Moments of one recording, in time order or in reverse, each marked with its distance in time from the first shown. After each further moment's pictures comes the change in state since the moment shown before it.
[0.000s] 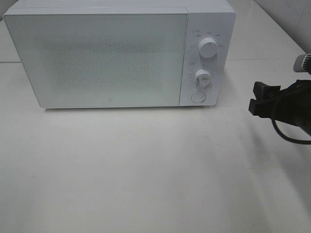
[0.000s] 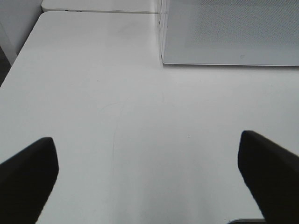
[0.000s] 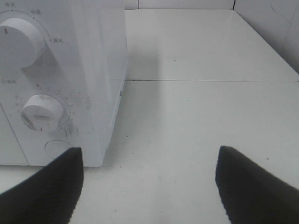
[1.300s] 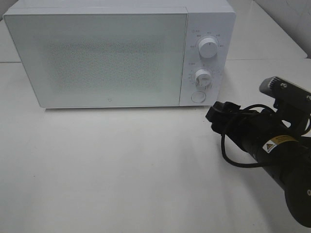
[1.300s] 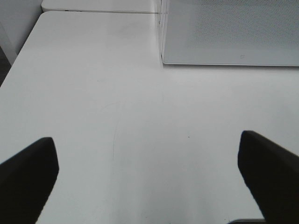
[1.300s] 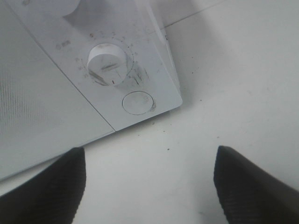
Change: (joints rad) left arm 0.000 0.000 0.000 0.000 0.000 0.000; right arm 0.406 0.221 -0.060 0.357 -0.099 0.514
